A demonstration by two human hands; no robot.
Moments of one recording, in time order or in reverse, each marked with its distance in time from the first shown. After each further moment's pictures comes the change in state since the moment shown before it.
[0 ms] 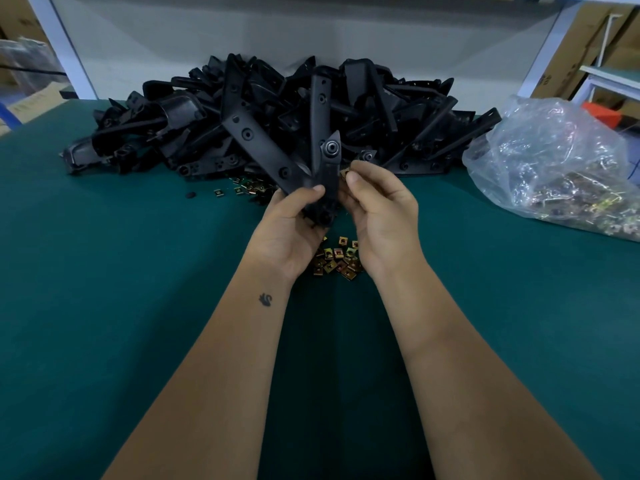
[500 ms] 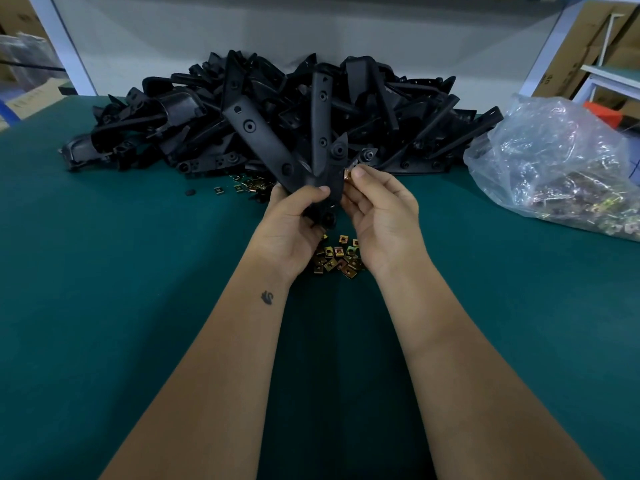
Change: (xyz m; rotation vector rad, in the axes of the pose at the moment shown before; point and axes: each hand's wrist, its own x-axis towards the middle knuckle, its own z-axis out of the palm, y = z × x) left_hand 0.001 -0.001 -0.001 0.094 0.026 0.019; right_hand 0.001 -0.002 -0.003 0.069 -0.016 0.104
